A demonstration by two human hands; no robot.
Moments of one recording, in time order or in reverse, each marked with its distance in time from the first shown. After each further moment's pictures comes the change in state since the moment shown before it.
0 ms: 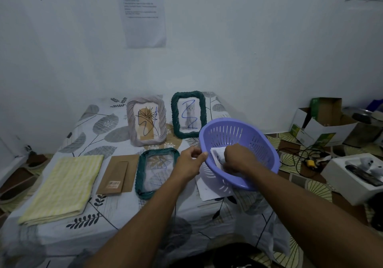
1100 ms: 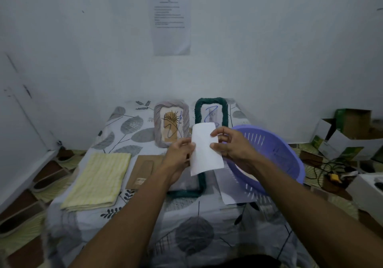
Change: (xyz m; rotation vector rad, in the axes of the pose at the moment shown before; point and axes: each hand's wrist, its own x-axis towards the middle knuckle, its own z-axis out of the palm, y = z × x) left_hand -0.013 0.019 -0.089 -0.447 0.092 -0.146; right_hand -0.024 -0.075 -0.043 1.424 -0.074 -0.274
